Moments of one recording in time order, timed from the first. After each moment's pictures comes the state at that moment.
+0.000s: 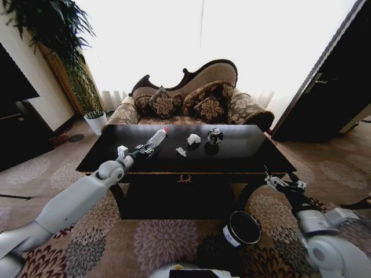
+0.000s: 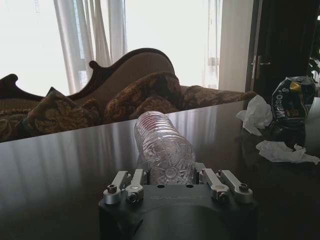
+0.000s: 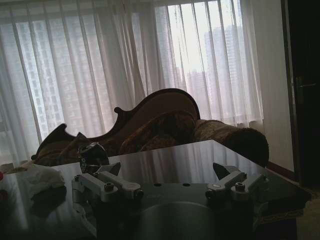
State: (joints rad) left arm 0.50 -0.70 0.21 -1.62 -0.93 0.13 0.06; right arm -1.71 1.22 1.06 2.32 0.75 -0.20 -0.02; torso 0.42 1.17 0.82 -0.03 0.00
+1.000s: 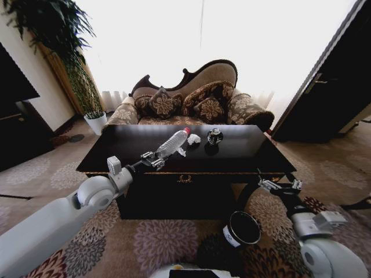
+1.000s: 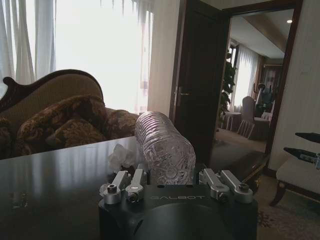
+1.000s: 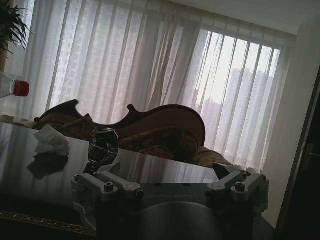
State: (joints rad) left arm 0.83 -0.52 -0.04 -2.25 -1.10 0.23 0.00; right arm -1.77 1.24 1.00 2.34 0.30 -0.04 -0.09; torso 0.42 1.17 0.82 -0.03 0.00
